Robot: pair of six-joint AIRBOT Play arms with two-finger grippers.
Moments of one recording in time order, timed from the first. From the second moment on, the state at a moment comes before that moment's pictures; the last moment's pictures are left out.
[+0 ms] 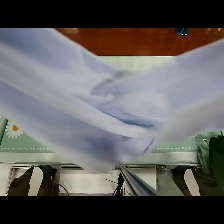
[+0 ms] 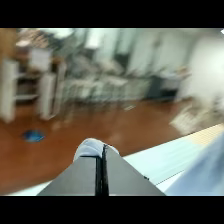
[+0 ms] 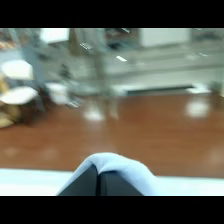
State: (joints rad) left arm 0.61 -0.65 1.67 0.11 -1.32 -1.28; right arm -0.39 -0.59 1.81 -0.97 1.36 1.56
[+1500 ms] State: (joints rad) left arm 0.17 -1.33 1.18 0.96 -0.98 -1.38; right arm -0.13 -1.72 1.81 -1.17 1.19 1.54
